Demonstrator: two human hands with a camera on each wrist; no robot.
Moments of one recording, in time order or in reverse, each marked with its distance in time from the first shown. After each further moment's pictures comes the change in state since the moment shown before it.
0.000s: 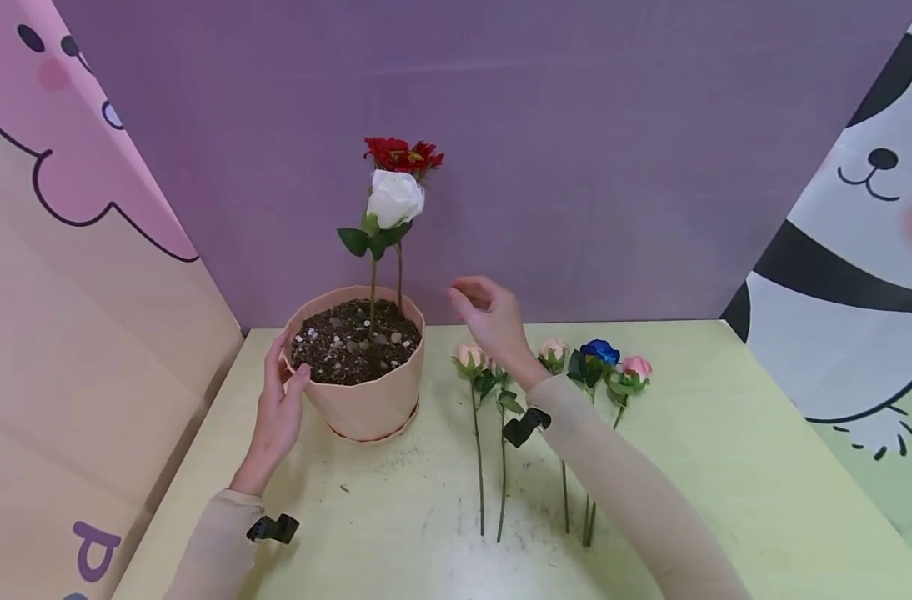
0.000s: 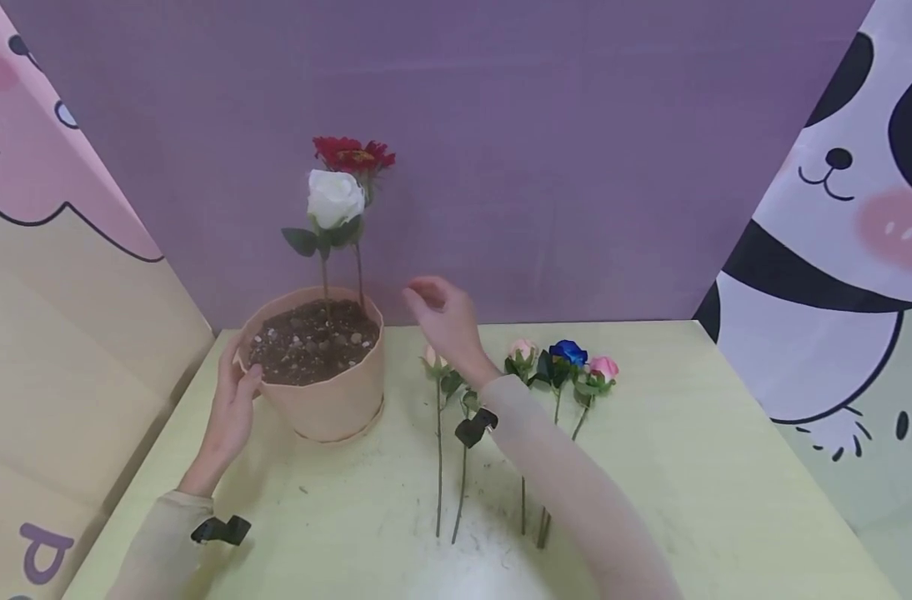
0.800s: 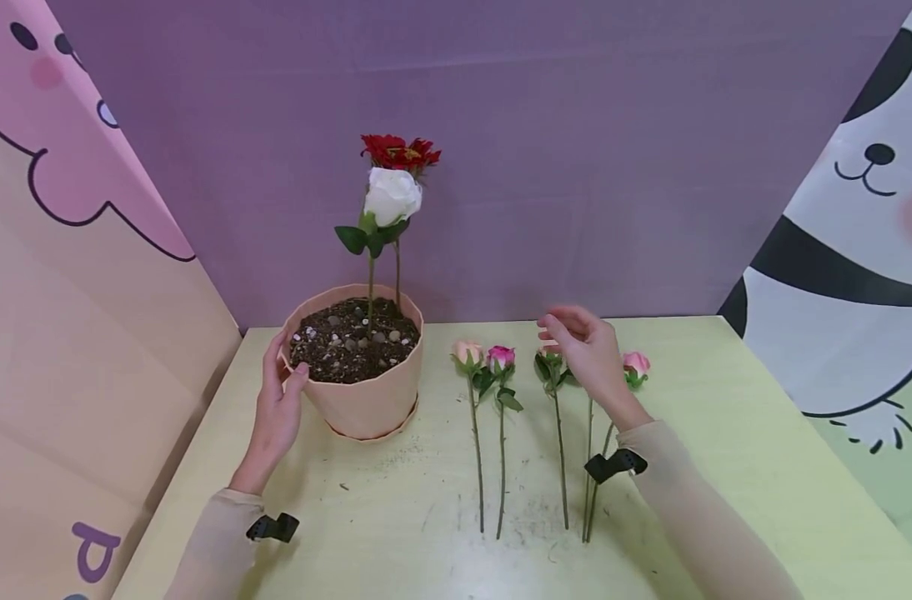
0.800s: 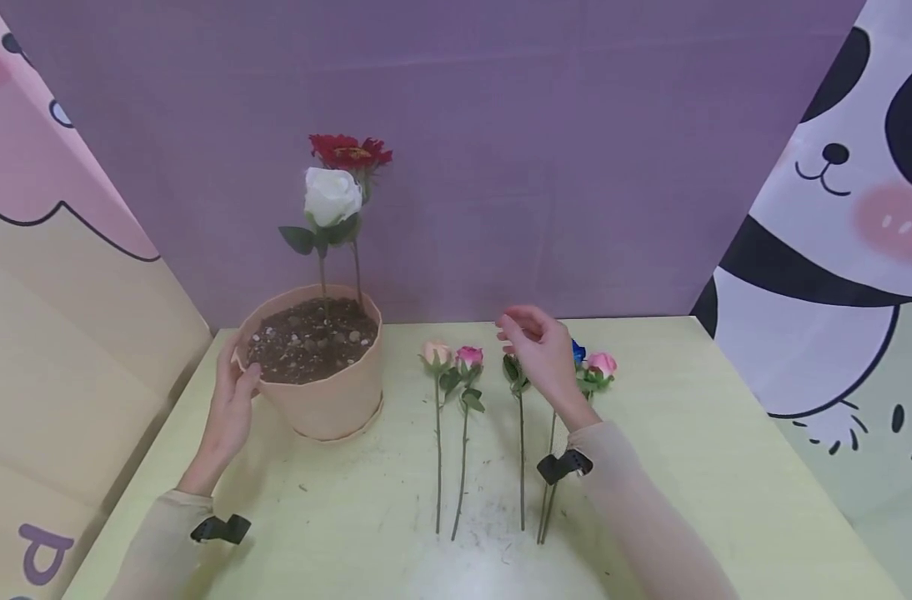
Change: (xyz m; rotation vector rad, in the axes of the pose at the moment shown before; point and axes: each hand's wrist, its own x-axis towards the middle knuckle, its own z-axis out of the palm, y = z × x) left_hand -0.001 0.002 -0.001 -0.009 -0.012 -0.028; right_hand -0.058 0.036 -0.109 -0.055 0.072 0.116
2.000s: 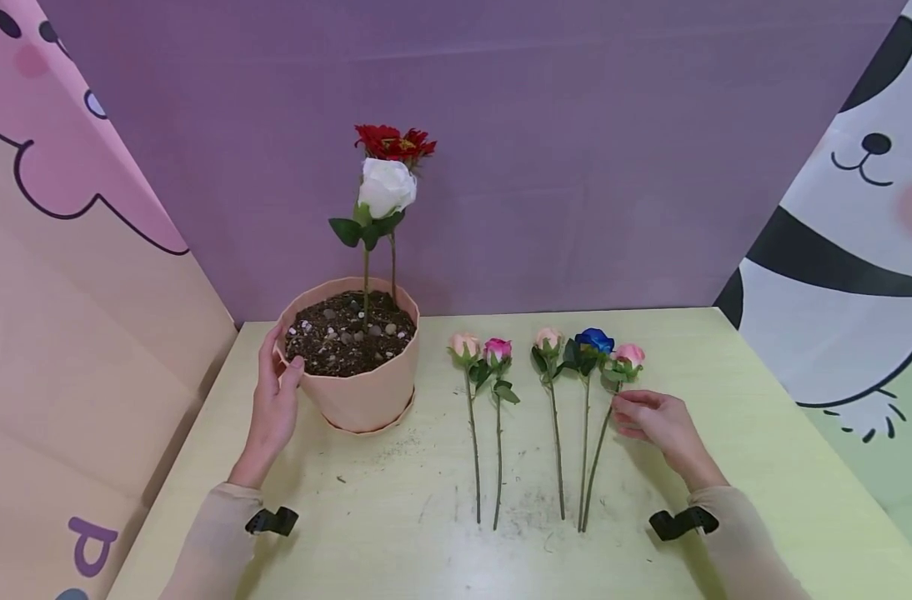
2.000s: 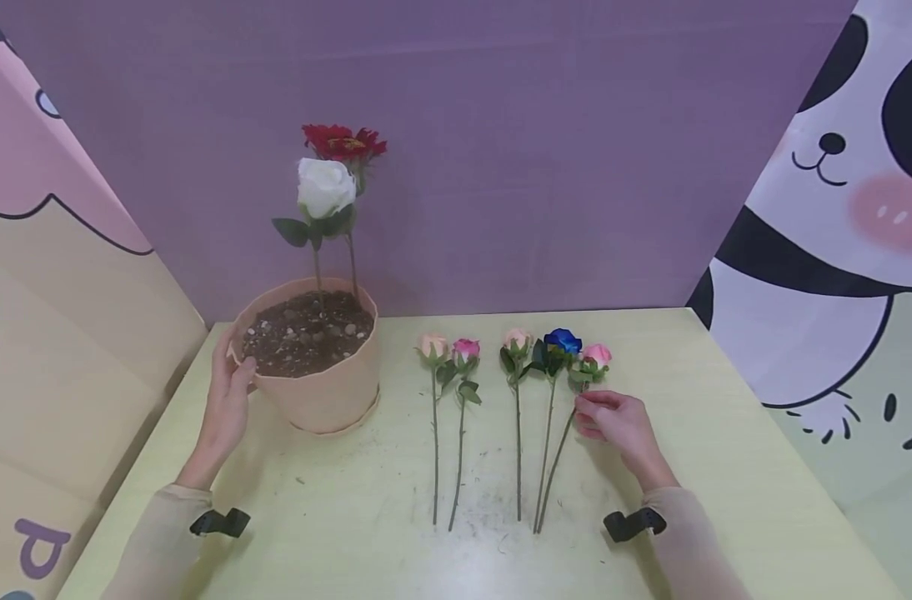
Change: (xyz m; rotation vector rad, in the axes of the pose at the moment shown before) left_hand 0.000 0.000 0.002 -0.027 0.002 -0.007; right_hand -0.073 0.106 -0.094 -0.021 -0.074 0.509
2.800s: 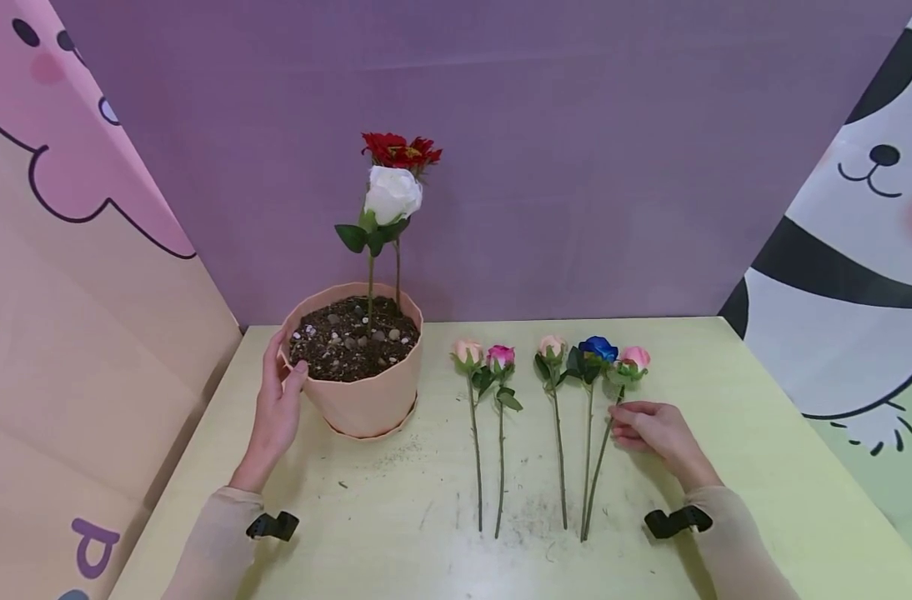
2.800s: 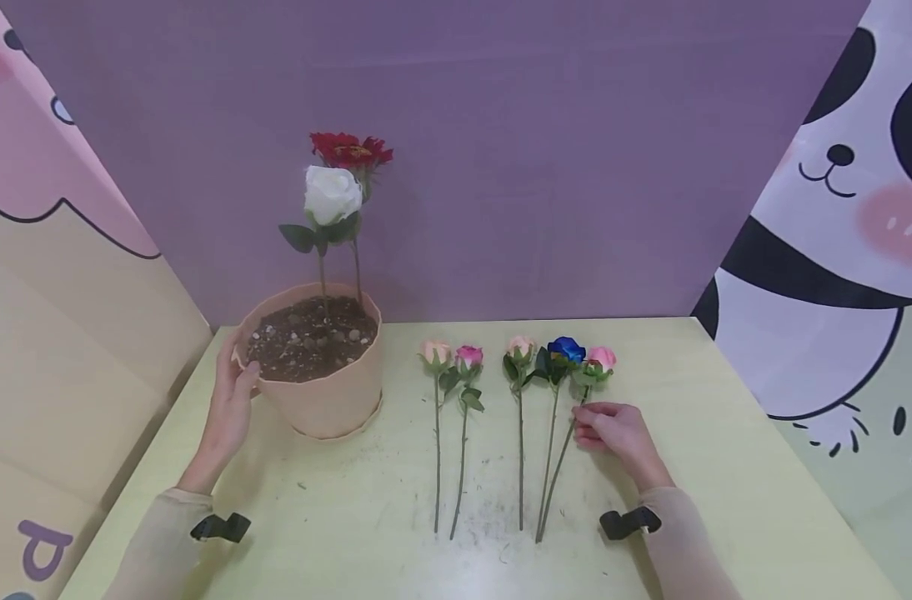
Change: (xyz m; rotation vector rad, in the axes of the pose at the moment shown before) left_hand 0.000 0.000 -0.001 0.010 -0.009 0.008; right_hand 0.014 0.002 0.002 0.030 -0.070 0.096
